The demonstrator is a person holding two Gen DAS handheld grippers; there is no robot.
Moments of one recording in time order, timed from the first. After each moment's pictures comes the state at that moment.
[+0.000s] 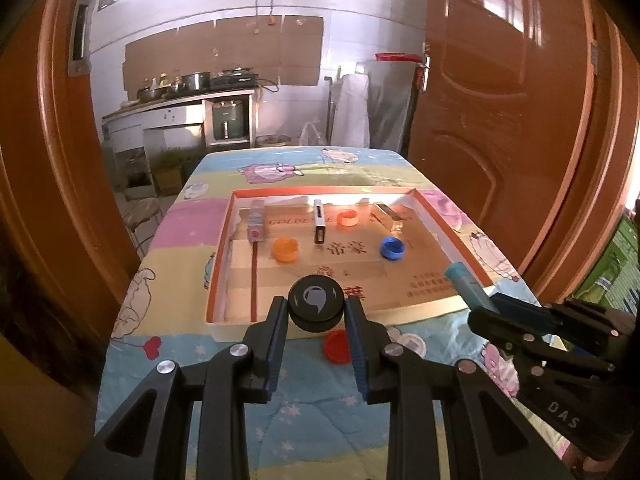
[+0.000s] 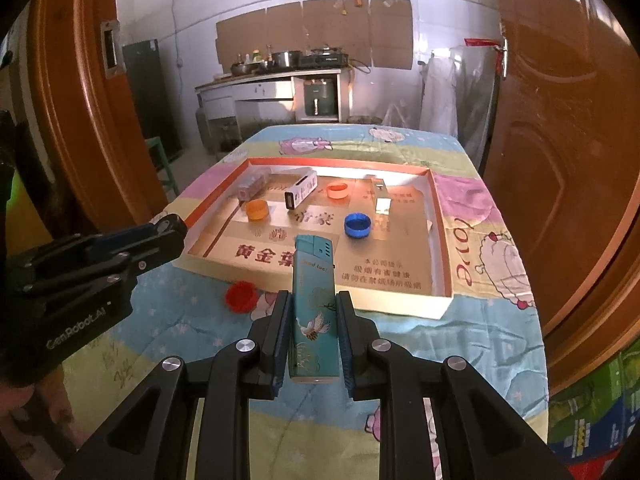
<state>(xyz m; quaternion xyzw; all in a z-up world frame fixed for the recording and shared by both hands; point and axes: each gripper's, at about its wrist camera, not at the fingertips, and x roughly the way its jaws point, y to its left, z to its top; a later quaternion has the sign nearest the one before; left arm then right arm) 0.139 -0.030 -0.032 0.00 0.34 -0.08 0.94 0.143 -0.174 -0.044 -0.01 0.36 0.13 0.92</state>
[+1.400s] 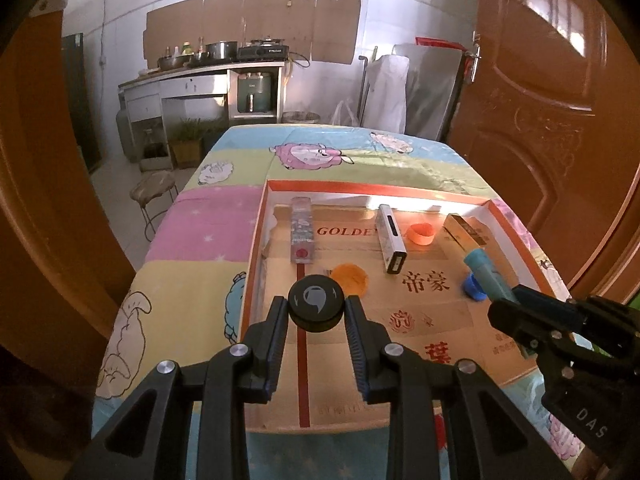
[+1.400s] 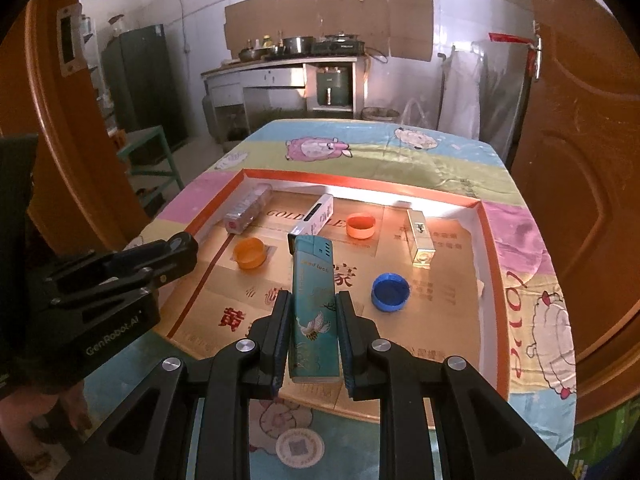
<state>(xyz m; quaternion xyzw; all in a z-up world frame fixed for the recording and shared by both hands) 0.239 0.009 -0.067 -0.03 0.38 -0.04 0.92 0.256 -0.139 -0.061 -0.02 0.38 0.16 0.91</state>
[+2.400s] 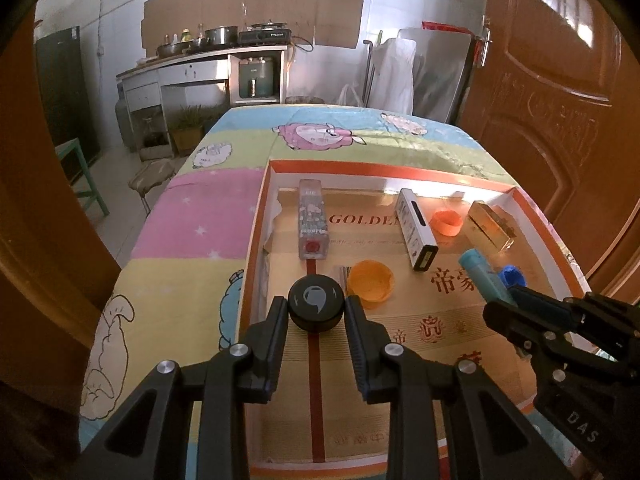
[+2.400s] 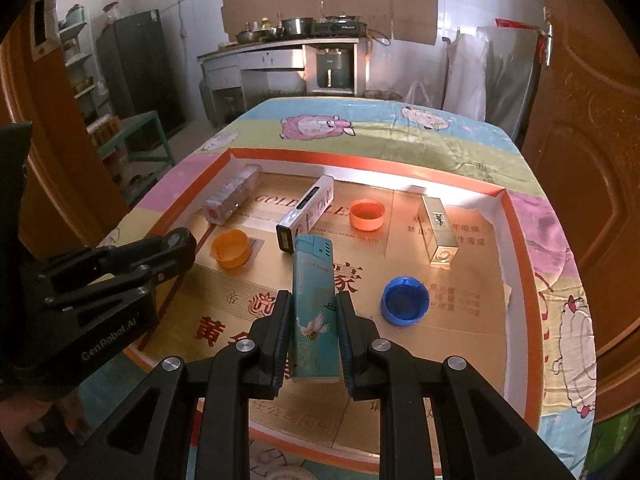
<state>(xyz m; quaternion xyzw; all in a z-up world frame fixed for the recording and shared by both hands) 0.266 0.010 -0.091 -0.02 0.41 -0.03 0.91 0.292 -0.130 -0.090 -0.03 0.41 0.16 0.90</state>
